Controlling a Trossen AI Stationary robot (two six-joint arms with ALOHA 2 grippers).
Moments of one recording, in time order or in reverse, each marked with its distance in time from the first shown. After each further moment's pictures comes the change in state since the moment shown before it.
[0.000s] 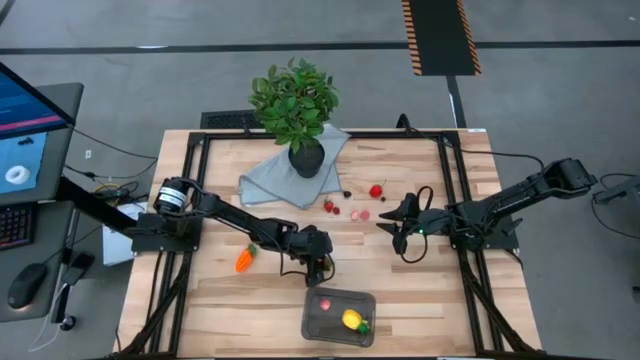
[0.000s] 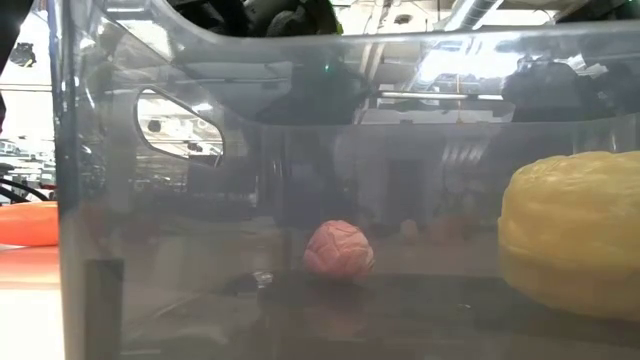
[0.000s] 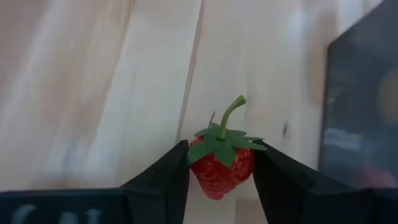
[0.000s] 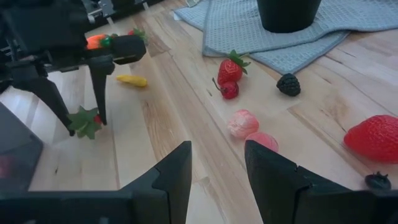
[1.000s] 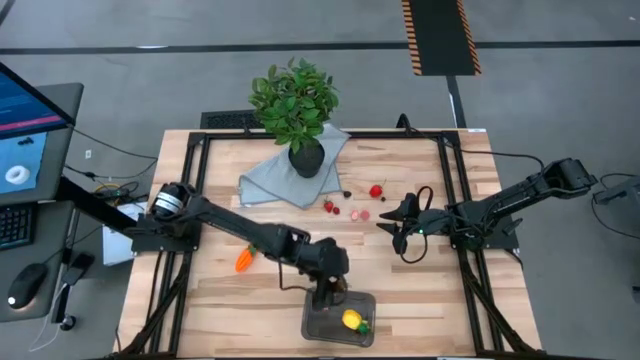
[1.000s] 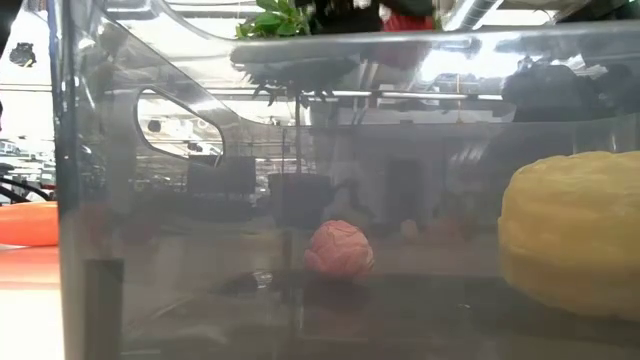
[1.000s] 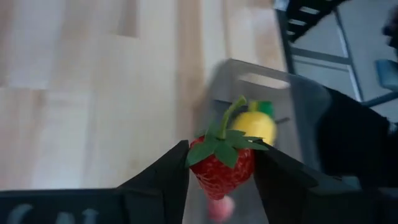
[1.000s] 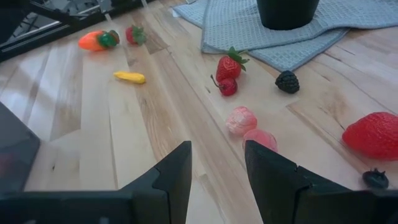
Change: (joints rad) left arm -0.113 -0.004 0.448 -0.395 0.052 0.053; right arm 0.000 0.000 0.000 -0.011 -0.001 0.000
